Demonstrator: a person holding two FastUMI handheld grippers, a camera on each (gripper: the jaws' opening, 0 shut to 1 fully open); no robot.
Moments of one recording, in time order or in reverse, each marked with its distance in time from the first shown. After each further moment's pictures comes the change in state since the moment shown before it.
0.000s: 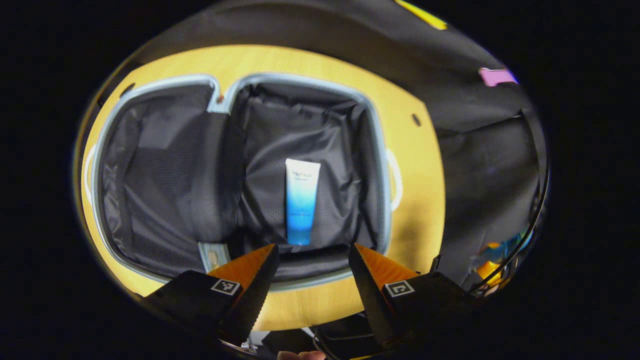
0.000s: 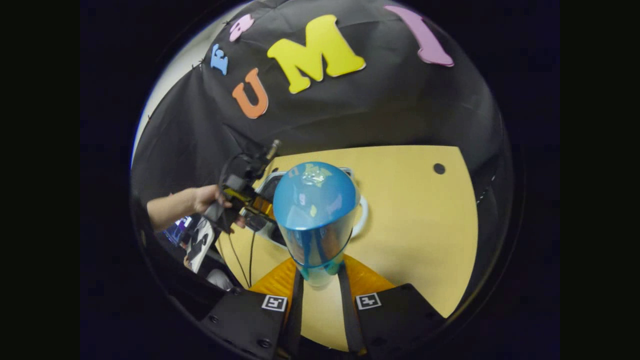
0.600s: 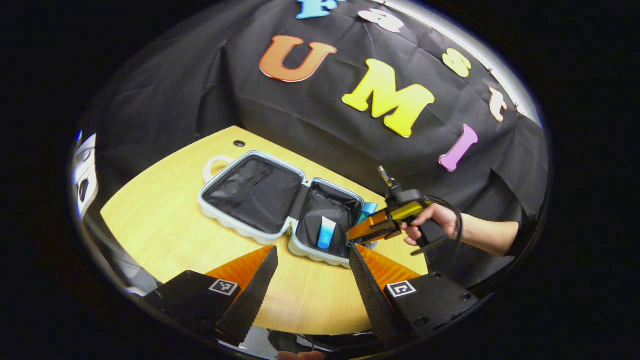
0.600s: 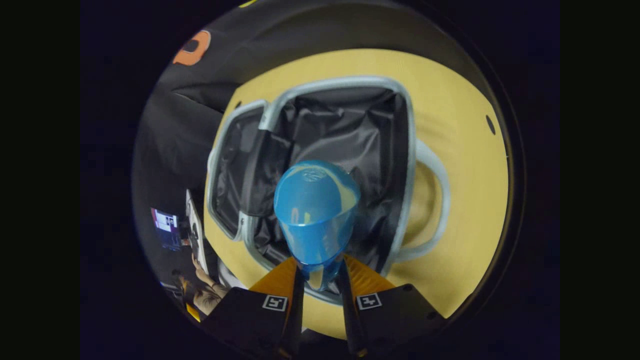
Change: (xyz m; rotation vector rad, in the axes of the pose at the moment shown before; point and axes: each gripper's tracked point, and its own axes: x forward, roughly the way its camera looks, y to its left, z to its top) left arm -0.216 0.019 -0.139 -0.182 -0.777 0.151; right arm 0.217 0.009 -0.053 0.214 0.627 -0.217
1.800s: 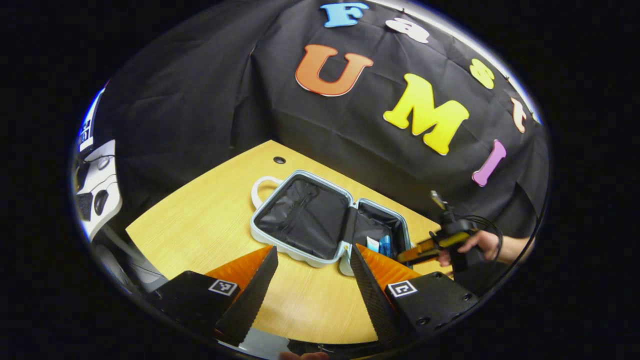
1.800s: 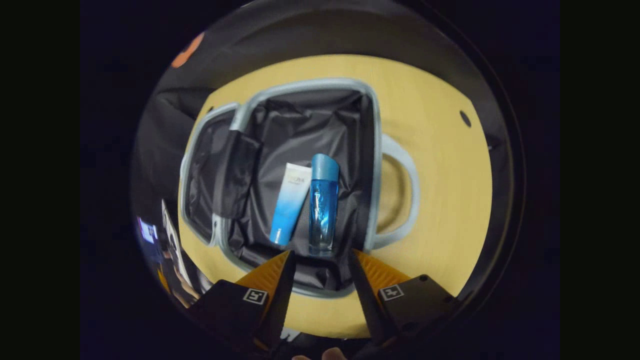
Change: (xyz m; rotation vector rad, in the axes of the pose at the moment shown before) left arm 0.062 0.103 0.062 -0.020 -0.023 0.132; right arm -0.058 -0.023 -0.018 -0.088 -0.266 -0.151
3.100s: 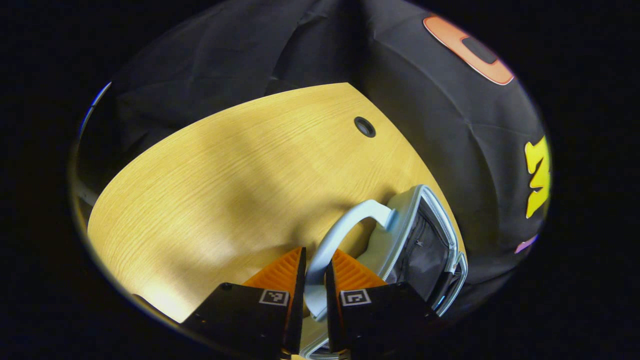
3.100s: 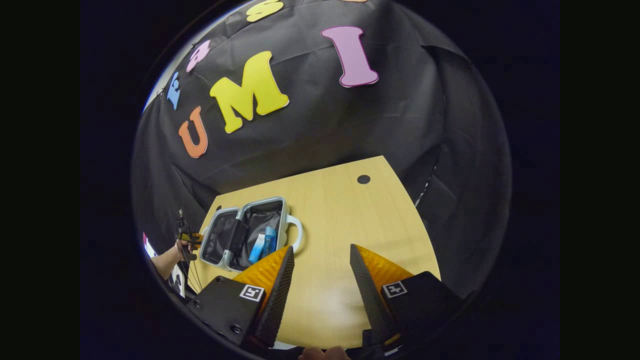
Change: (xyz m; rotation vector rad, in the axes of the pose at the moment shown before) left arm 0.267 0.156 0.017 -0.339 0.341 0.169; right arm -0.219 -0.175 -0.067 0.283 -0.619 -0.049
